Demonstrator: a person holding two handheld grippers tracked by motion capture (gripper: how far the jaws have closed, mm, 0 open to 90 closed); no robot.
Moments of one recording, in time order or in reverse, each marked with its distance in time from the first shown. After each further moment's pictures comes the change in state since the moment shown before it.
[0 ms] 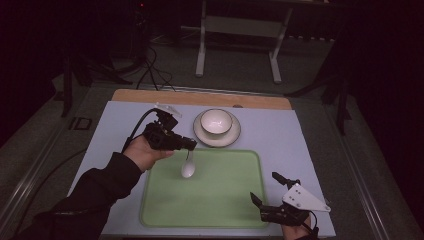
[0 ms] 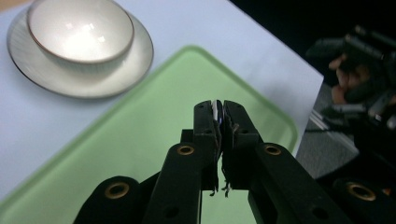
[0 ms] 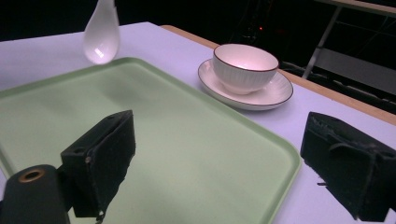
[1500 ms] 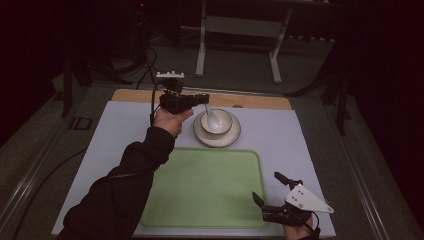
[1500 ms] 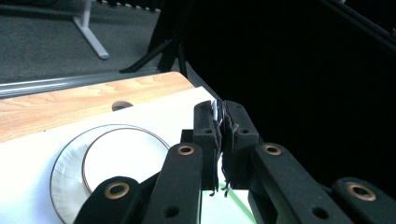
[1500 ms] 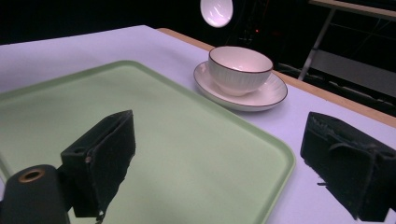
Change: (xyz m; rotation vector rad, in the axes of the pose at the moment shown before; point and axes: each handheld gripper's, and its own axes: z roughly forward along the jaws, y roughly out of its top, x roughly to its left) left arm 0.052 0.067 0.017 -0.437 0.058 -0.184; right arm -0.002 0.000 -0.004 -0.012 -0.014 0.006
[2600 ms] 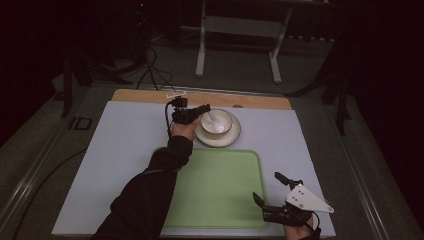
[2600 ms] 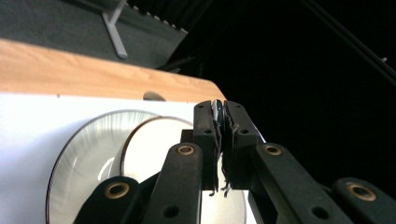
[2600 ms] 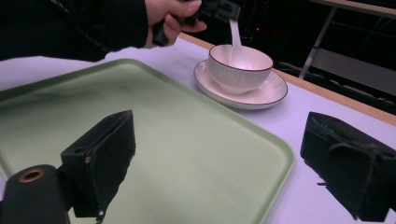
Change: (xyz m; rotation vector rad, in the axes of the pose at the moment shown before) left arm 0.079 -0.064 0.090 -0.154 0.040 -0.240; right arm -0.001 -0.001 -0.001 0.007 0.002 0.002
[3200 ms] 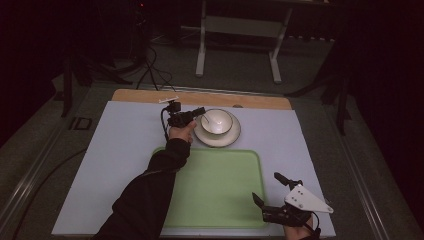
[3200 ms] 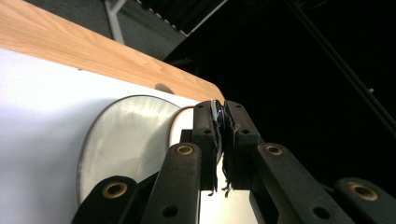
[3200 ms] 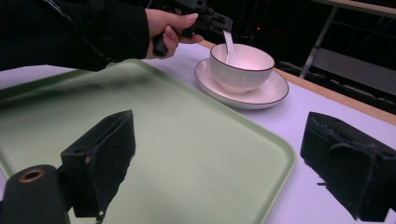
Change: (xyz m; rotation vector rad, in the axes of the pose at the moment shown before) left arm 0.036 -0.018 0.004 -0.016 -0.017 -0.158; right arm 0.001 0.000 0.000 0.002 0.002 -0.004
